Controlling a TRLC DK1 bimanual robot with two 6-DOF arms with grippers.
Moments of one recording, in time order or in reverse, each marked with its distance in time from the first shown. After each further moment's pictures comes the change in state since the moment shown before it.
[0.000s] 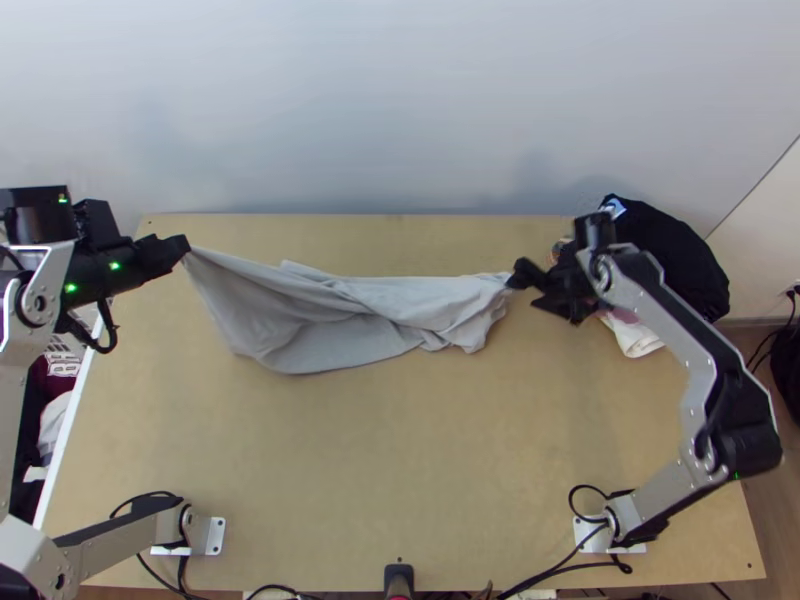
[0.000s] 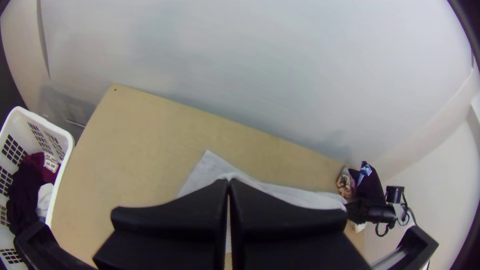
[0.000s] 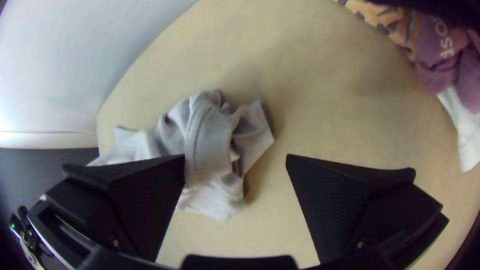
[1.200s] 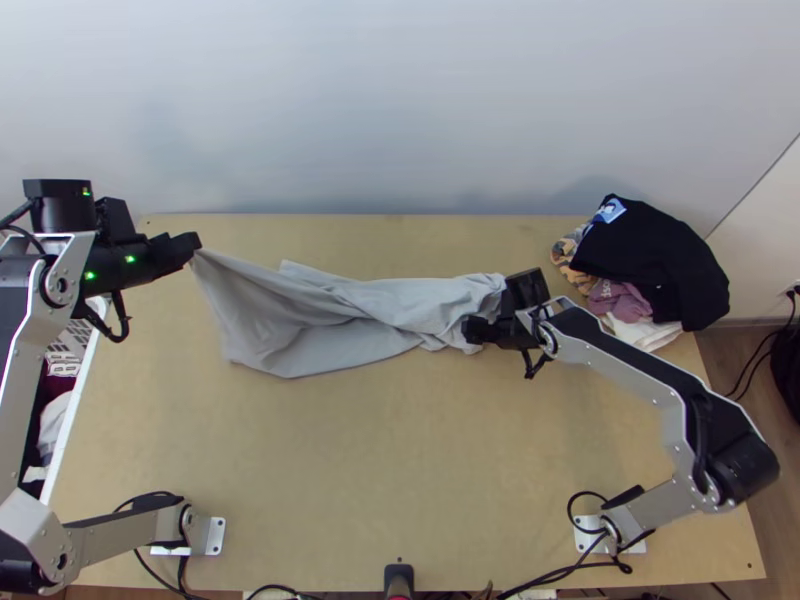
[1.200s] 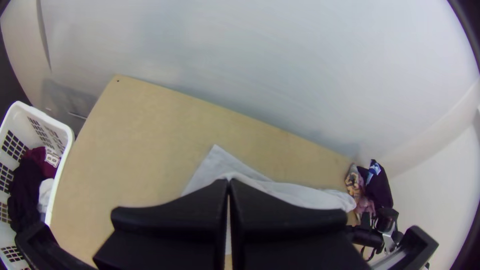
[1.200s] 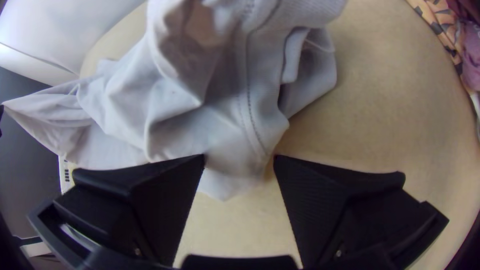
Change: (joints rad) left arm 0.001 0.061 -0.015 0.016 -0.012 0.004; right arm 0.270 -0.047 -0.283 0.294 0.170 -0.083
